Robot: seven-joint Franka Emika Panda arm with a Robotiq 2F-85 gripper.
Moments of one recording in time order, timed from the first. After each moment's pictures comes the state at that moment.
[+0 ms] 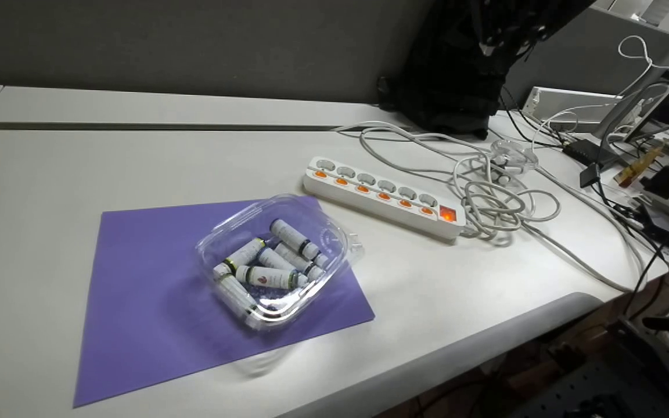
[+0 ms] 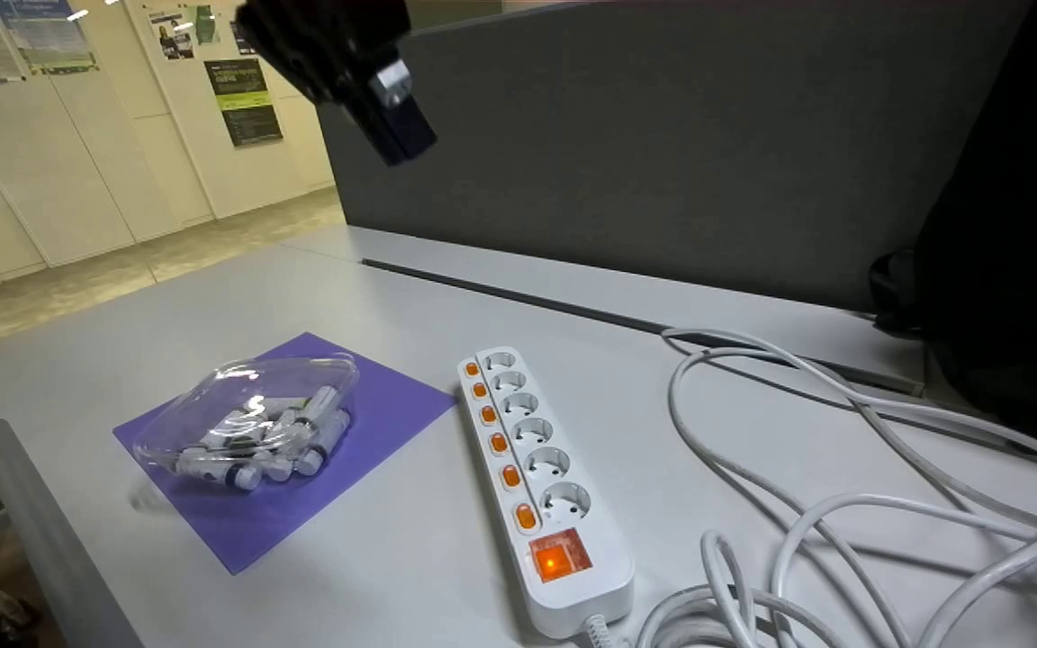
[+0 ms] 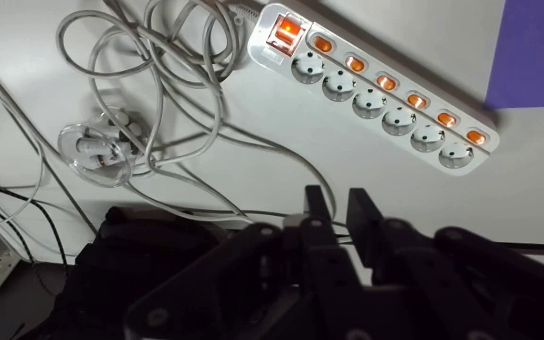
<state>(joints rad) -0.30 -0.39 0.18 -2.67 -0.36 2.61 0.34</state>
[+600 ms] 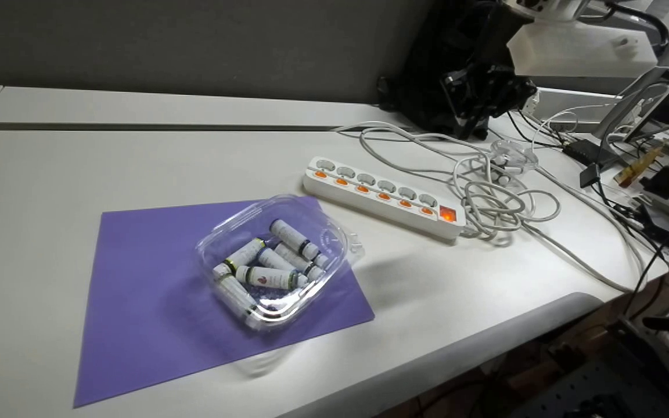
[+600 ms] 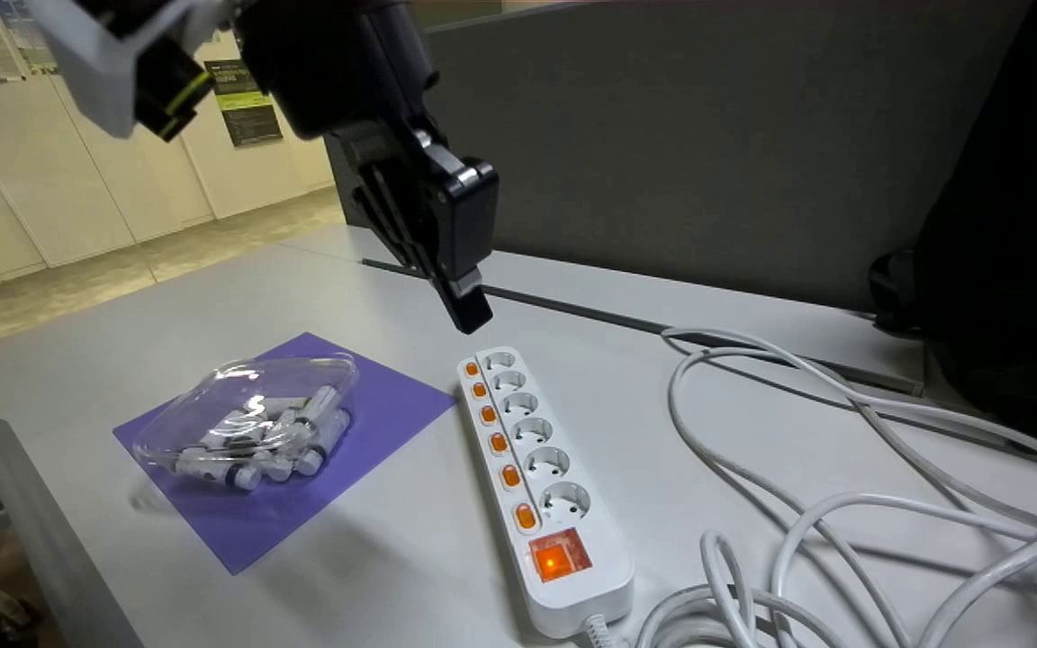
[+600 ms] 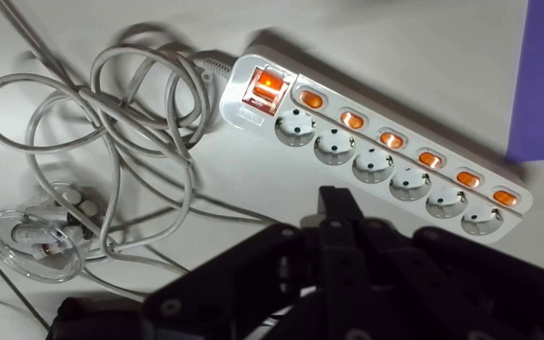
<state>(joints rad) -0.29 -0.09 0.08 -2.61 -0.36 2.72 0.34</state>
